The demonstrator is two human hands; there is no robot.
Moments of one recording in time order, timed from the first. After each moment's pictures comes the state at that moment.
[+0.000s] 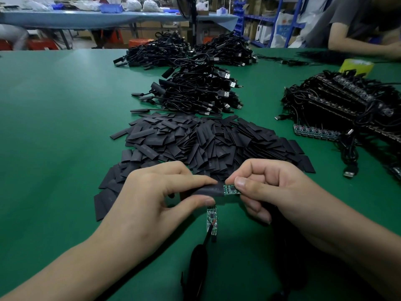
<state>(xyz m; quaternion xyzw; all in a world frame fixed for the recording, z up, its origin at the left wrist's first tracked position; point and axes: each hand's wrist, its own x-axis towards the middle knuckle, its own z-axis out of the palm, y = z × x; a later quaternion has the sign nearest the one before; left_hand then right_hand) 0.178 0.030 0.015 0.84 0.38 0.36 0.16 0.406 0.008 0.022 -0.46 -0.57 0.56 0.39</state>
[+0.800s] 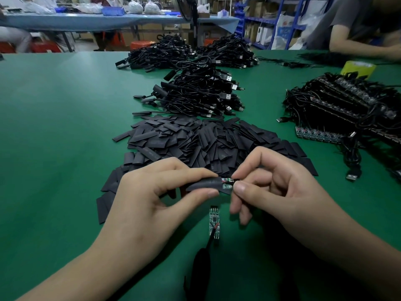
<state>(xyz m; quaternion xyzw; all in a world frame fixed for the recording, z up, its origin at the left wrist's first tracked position) 0.180 0.026 0.018 0.80 0.38 0.44 0.19 0.397 -0.001 0.029 -0.43 -0.61 0.50 0.44</state>
